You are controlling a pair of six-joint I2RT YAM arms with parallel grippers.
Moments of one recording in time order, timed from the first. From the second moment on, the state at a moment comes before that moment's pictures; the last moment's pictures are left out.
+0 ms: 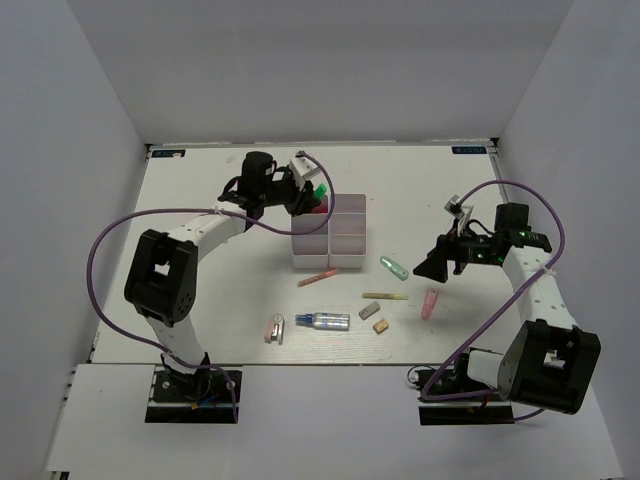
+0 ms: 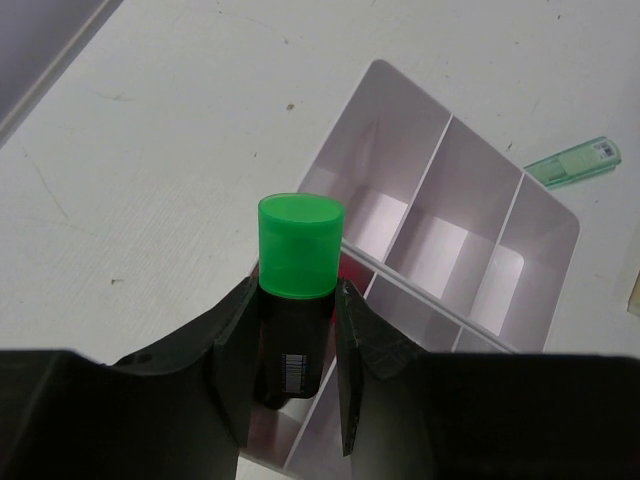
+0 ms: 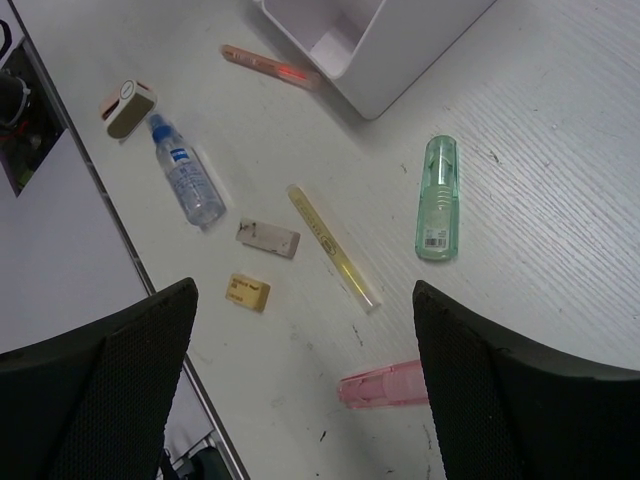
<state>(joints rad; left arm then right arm) -0.40 1.78 1.24 0.11 0.63 0.35 -0.17 1.21 0.87 -0.83 -1.06 -0.64</state>
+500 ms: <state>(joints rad) -0.40 1.73 1.22 0.12 0.58 0.30 -0.17 1.15 0.87 -0.79 -1.01 -0.57</state>
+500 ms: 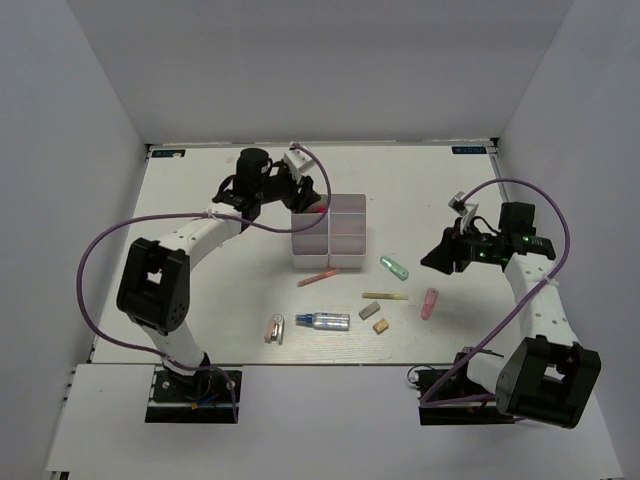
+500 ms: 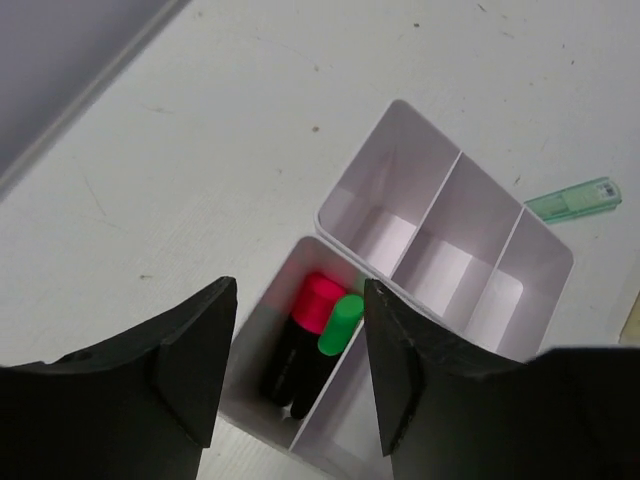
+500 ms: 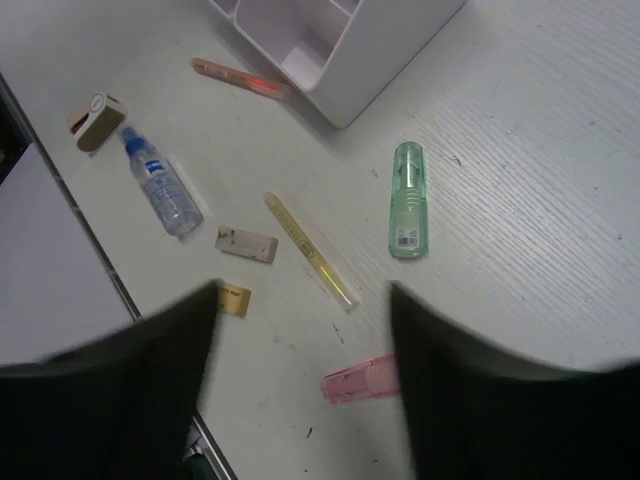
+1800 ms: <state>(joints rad) -0.30 0.72 0.56 -0.57 0.08 -0.26 0.35 1.64 0.93 -0.48 -0.22 -0.56</state>
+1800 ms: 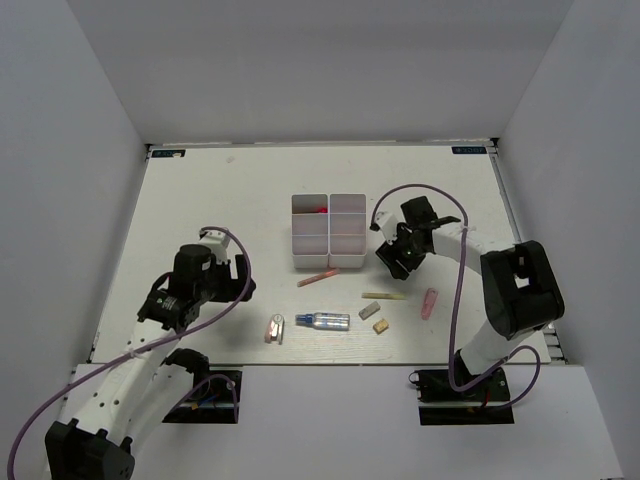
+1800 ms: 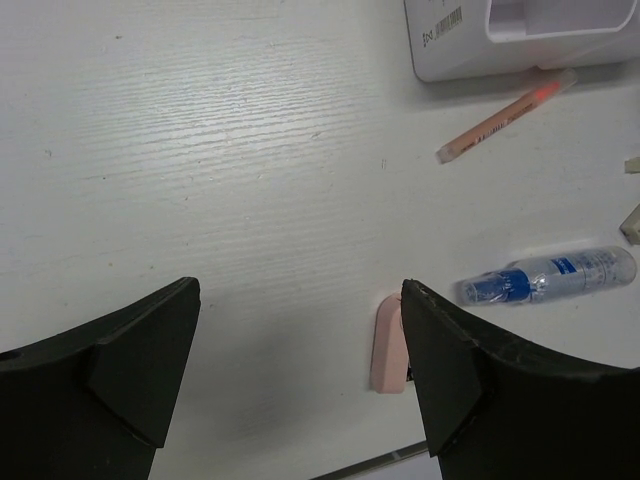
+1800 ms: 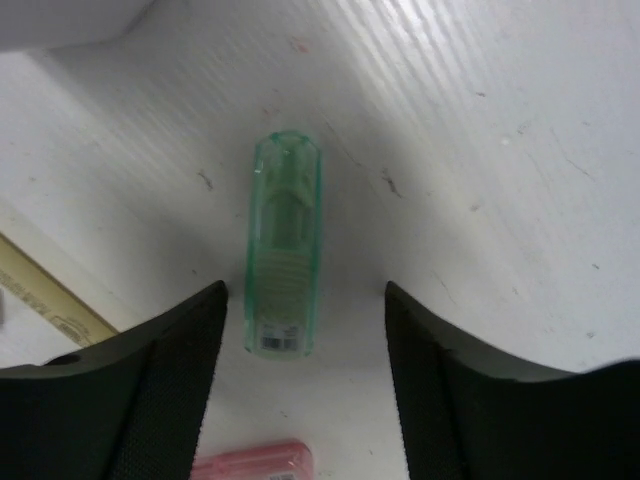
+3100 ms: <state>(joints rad) -0.30 0.67 0.54 -0.55 0.06 -0.25 0.45 1.65 1.56 -0.87 -0.29 -0.85</state>
